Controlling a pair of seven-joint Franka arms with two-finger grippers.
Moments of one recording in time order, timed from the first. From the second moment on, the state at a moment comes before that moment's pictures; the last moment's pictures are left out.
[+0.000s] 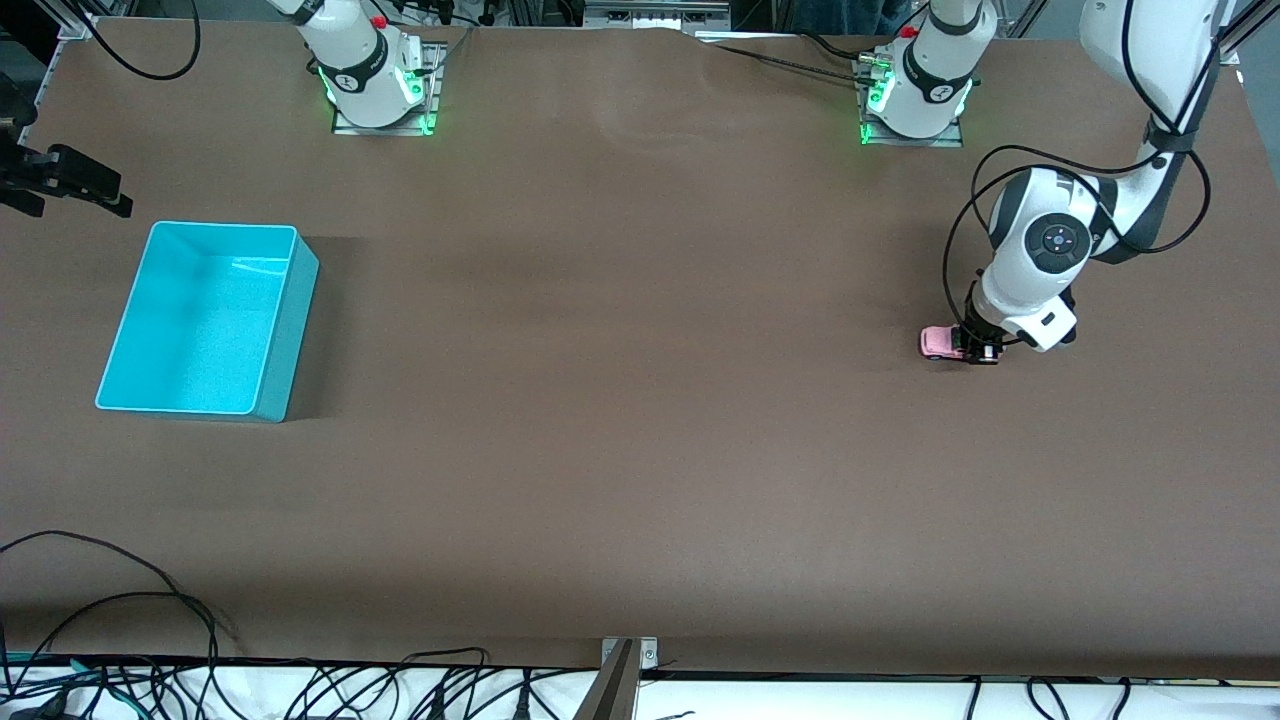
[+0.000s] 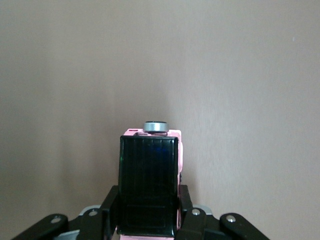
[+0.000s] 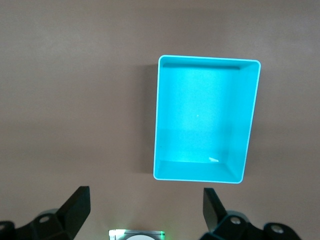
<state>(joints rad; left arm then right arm) 0.07 0.29 -0.04 -2.38 0.37 2.63 -1.80 0.02 -0.04 -0.12 -1.64 -0.02 1.51 -0.11</state>
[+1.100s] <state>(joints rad) 0.28 0.39 -0.04 -2.30 0.55 2.67 -1.80 0.02 -0.04 -0.12 -1.64 -0.02 1.51 -0.11</state>
